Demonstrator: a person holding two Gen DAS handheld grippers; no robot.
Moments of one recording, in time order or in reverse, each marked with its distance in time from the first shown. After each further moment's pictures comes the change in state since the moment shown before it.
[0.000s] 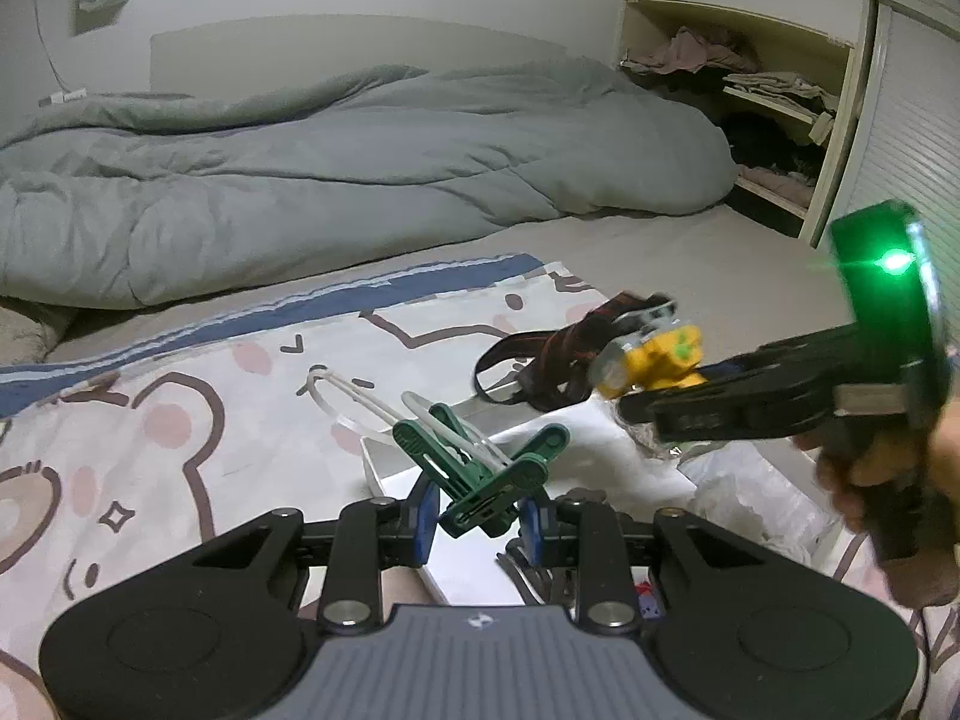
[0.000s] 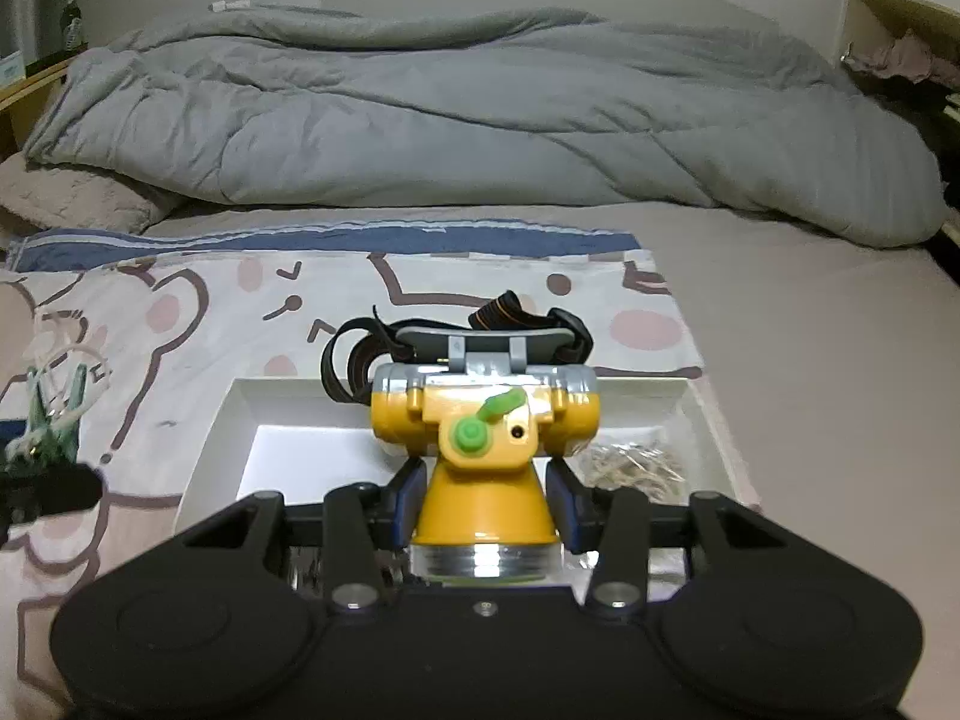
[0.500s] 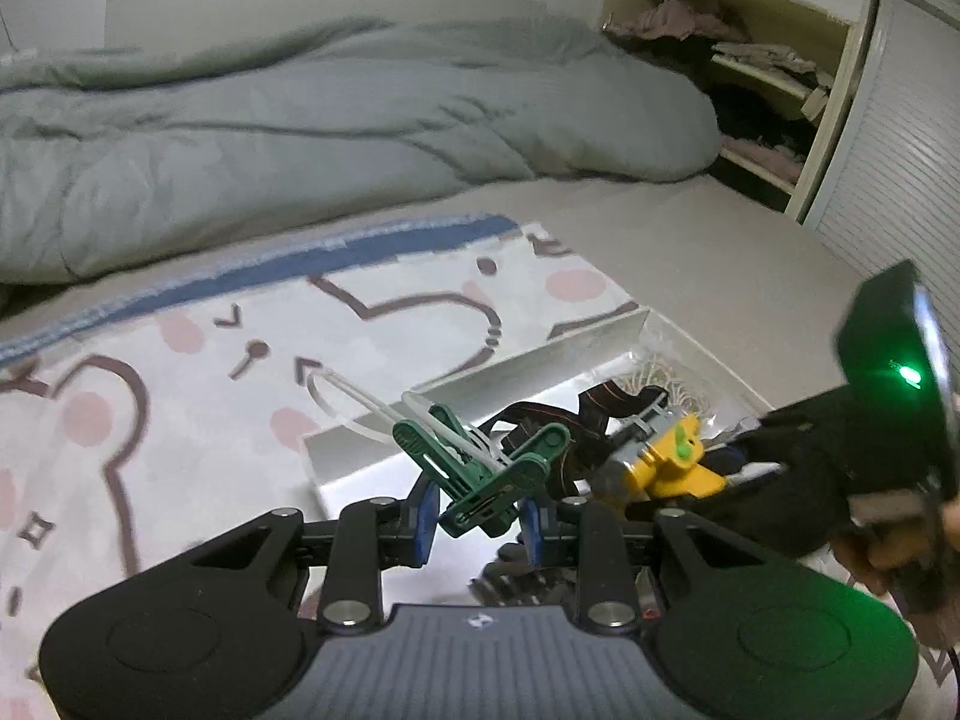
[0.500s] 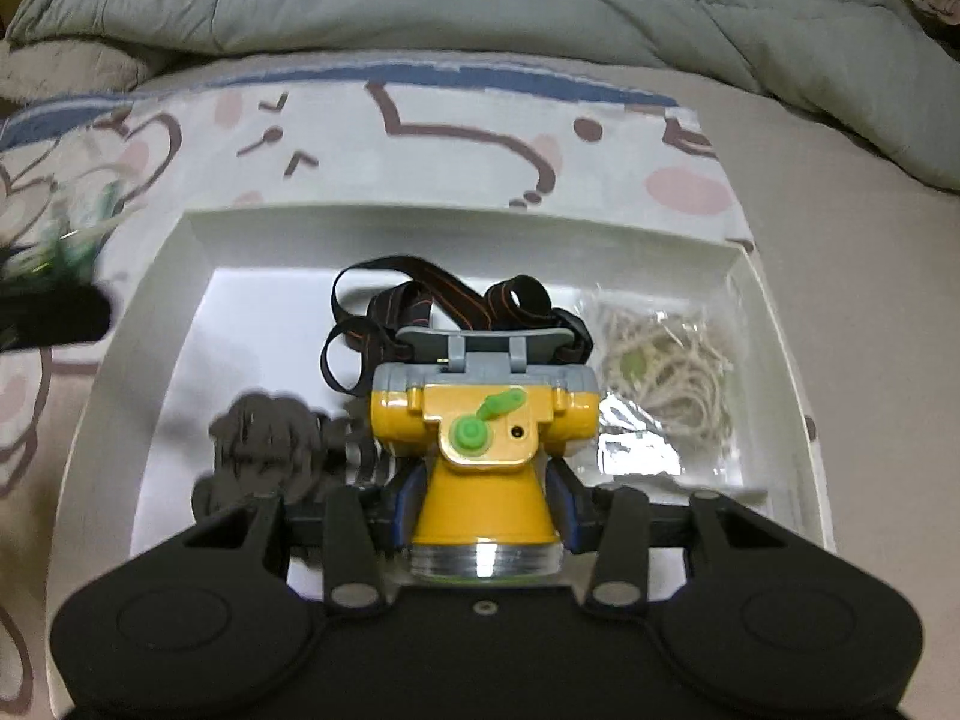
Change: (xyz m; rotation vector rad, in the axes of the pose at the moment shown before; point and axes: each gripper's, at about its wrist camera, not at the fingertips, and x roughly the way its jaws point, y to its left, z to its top) left arm 0.071 -0.002 0.009 -0.006 0.088 -0.079; right arm 0.049 -0.005 -0.031 -0.087 0.264 0.013
